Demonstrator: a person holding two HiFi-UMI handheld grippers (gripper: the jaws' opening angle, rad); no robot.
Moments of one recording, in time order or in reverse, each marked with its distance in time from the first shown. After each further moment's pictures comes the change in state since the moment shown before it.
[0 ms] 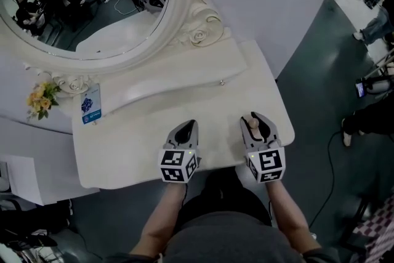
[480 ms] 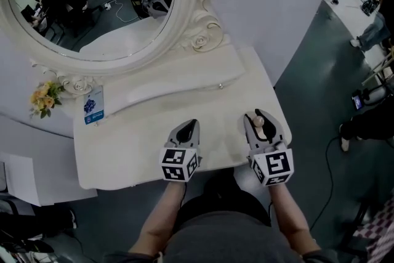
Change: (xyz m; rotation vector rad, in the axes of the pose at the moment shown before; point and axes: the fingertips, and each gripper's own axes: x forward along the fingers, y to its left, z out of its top) left arm -0.005 -0.009 0.016 0.027 -0.048 -0.024; right arm -0.027 -0.002 0.060 -0.006 -0.148 -0.016
